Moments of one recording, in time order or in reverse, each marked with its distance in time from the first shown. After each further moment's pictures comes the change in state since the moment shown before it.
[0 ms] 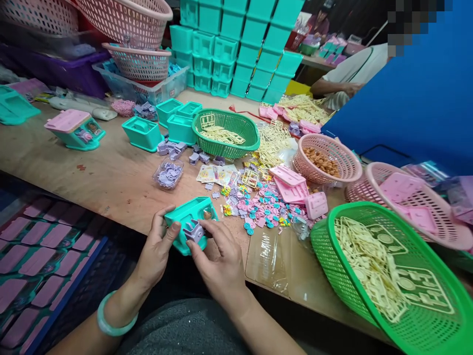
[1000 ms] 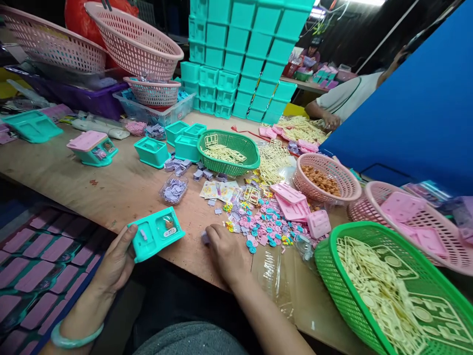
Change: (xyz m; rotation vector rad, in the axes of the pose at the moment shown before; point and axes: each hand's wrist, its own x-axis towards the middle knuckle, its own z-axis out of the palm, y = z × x) left_hand 0.022 0.019 -0.078 -0.196 0.233 -0.074; right_hand 0.027 0.092 0.012 -0.529 -0.299 -0.271
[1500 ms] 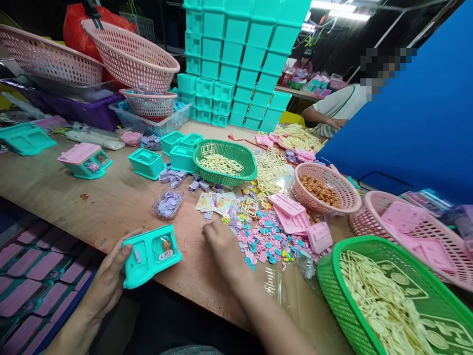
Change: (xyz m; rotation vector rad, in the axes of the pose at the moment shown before) left_hand 0.008 0.006 0.010 0.130 -0.021 -0.020; right_hand 0.058 0.018 -0.023 -0.092 0.043 -0.097
